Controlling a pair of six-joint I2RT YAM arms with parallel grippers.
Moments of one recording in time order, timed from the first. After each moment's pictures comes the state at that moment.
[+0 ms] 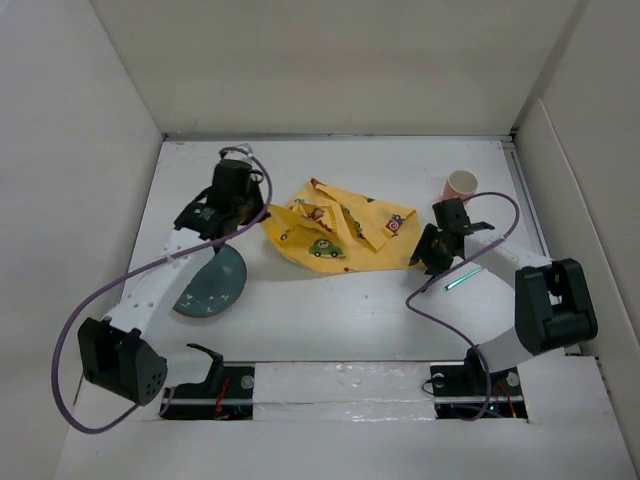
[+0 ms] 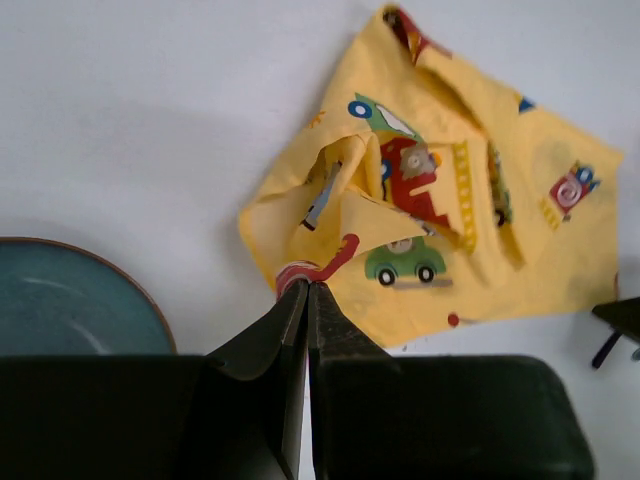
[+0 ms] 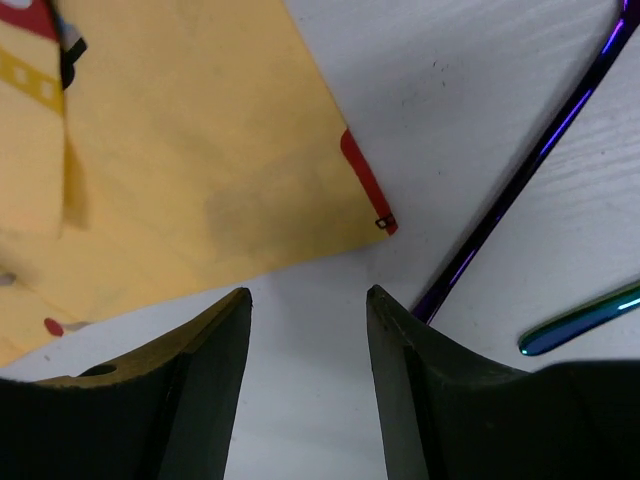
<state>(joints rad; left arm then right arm) -0.44 1.27 1.16 -0.58 -0.15 -0.46 0.21 1.48 0.83 -0.48 -0.03 0.70</state>
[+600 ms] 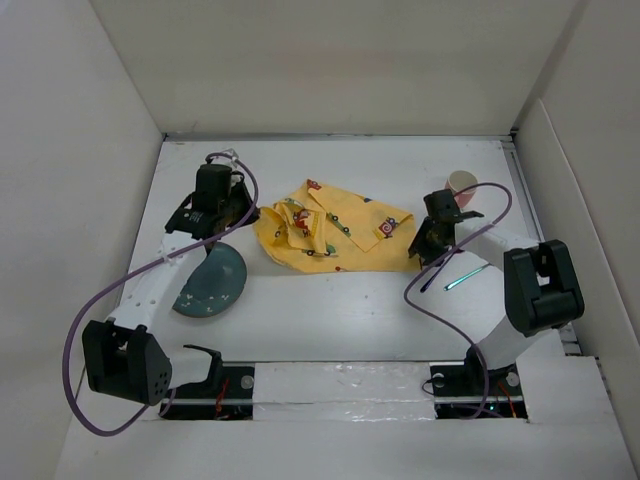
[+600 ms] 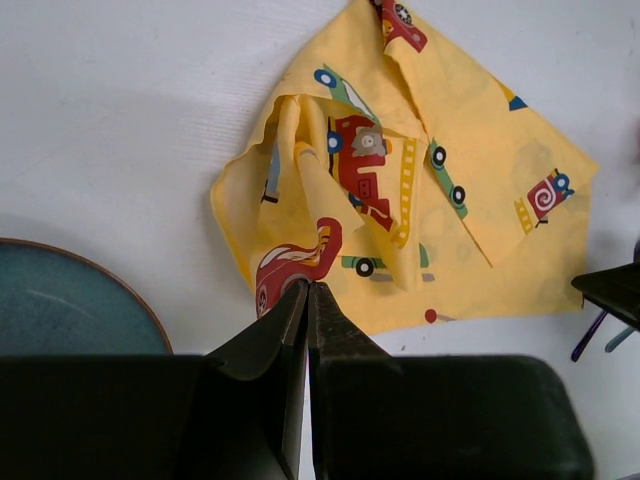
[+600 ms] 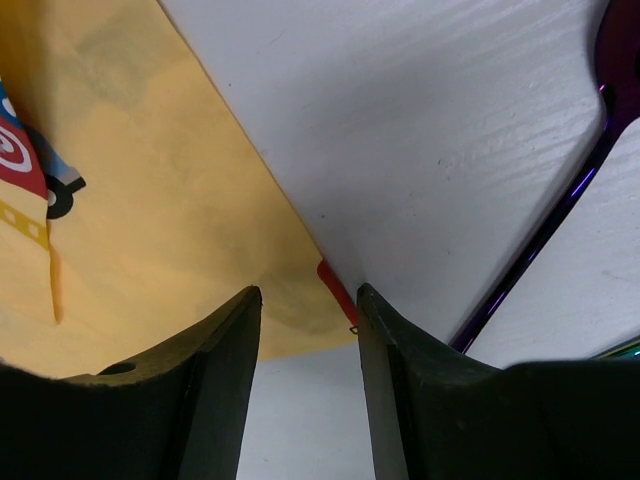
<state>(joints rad) -0.25 1.24 1.06 -0.49 0.04 -0.47 0.23 1.63 0.94 -0.49 0.07 0.75</state>
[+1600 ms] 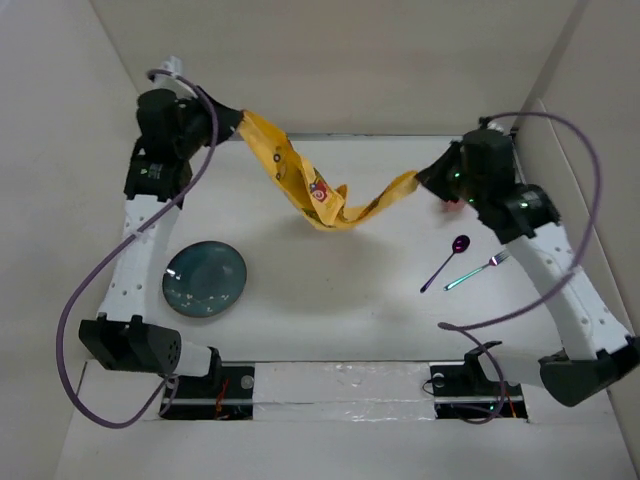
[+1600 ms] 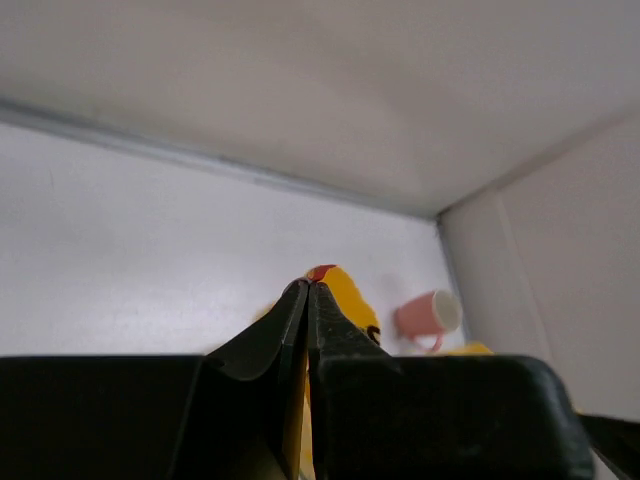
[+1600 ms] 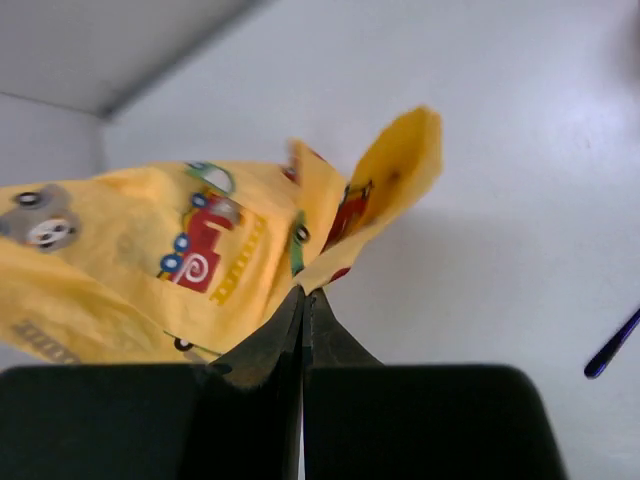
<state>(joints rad) -0.15 1.39 1.59 -0.43 0.21 -0.60 0.41 1.26 1.38 -0.73 0.17 0.84</state>
